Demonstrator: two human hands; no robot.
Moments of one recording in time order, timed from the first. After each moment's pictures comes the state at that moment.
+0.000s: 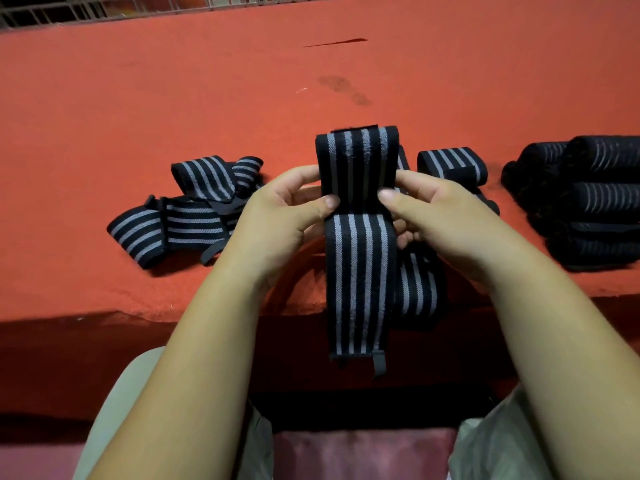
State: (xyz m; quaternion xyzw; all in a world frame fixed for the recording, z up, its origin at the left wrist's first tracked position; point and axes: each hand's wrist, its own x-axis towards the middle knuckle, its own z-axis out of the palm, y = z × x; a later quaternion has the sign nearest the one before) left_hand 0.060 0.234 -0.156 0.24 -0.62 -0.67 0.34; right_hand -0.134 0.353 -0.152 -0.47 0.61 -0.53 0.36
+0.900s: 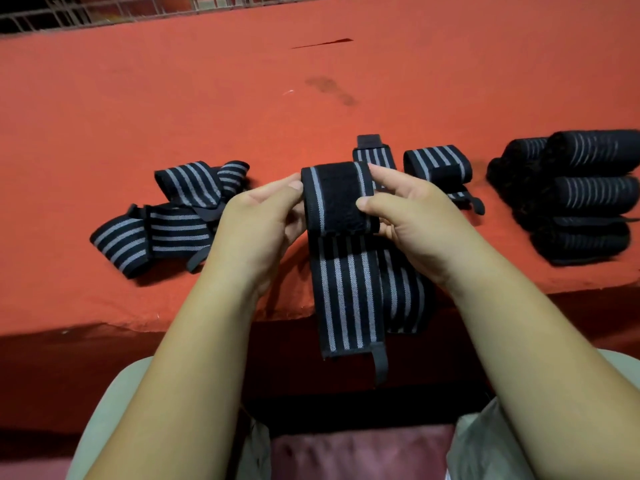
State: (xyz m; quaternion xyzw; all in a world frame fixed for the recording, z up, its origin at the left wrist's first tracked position) left_hand 0.053 0.247 -0.146 0.31 -0.55 -0.67 0.38; right_hand -0.123 0.344 -0.158 -0.43 0.59 -0.58 0.36
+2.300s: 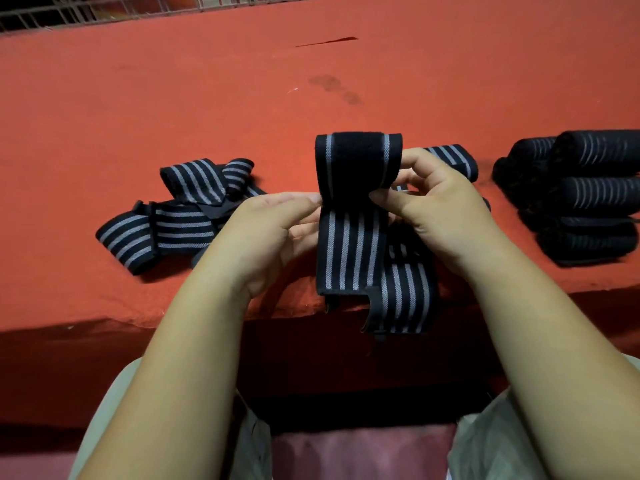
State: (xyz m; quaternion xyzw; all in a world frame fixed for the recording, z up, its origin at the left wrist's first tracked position) left_hand 0.065 0.237 -0.150 0.30 -0.57 -0.72 0.27; right_hand -0.137 0.350 -0.156 -0.47 0.60 -0.60 0.26
